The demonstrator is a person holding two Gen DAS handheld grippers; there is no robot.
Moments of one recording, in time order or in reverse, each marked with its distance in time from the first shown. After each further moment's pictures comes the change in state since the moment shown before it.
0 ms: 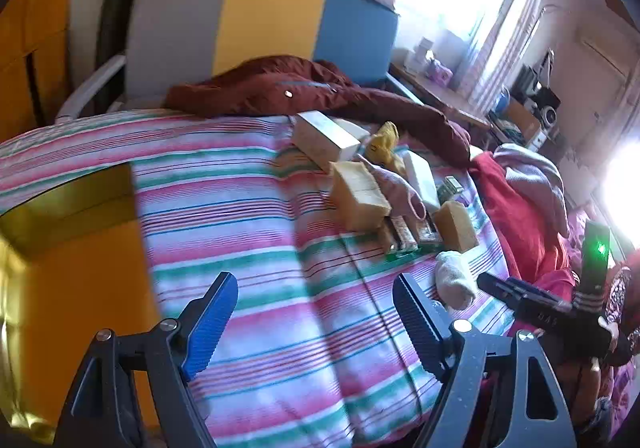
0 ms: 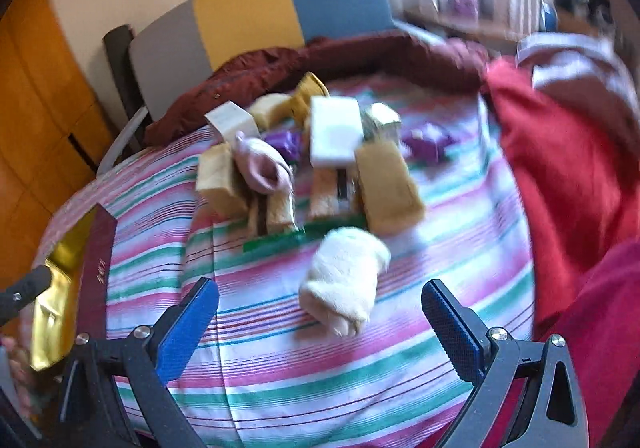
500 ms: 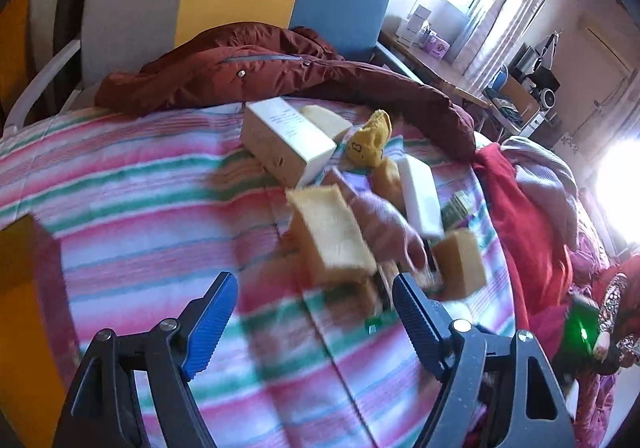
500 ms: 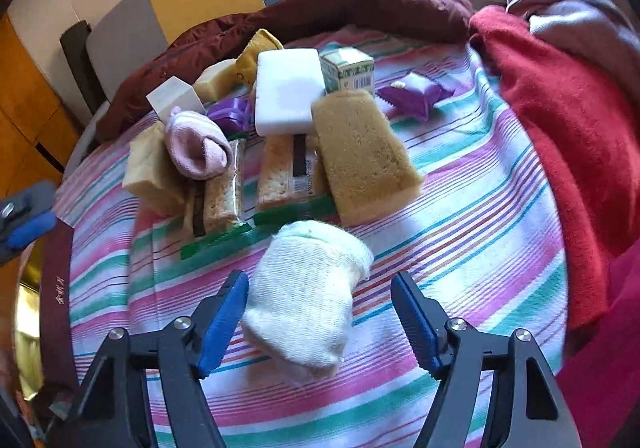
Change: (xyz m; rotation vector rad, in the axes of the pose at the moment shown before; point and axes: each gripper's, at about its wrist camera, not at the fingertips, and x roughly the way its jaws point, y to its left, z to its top) left arm 0.107 -0.033 0.073 0.002 0.126 -0.042; right arm 0.063 -0.022 0.007 0.073 0.098 -0.058
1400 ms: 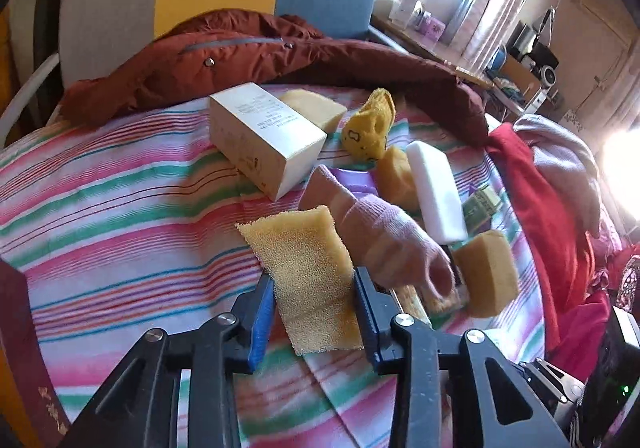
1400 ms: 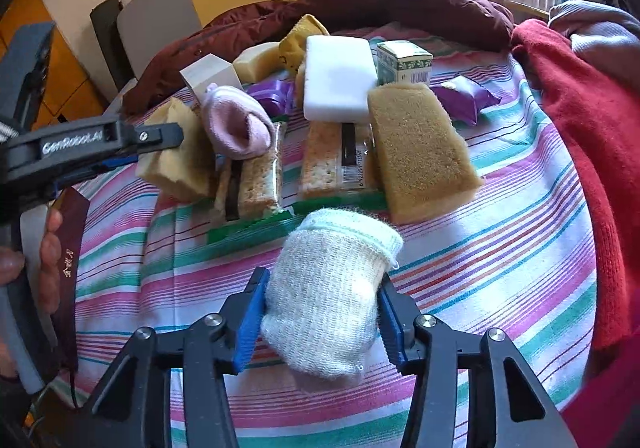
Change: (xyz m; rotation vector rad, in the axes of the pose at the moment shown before) left arm 0.042 -0.008 0.005 0.067 0.005 0.015; right arm 0.002 0.016 -0.005 -0.112 0.007 0.065
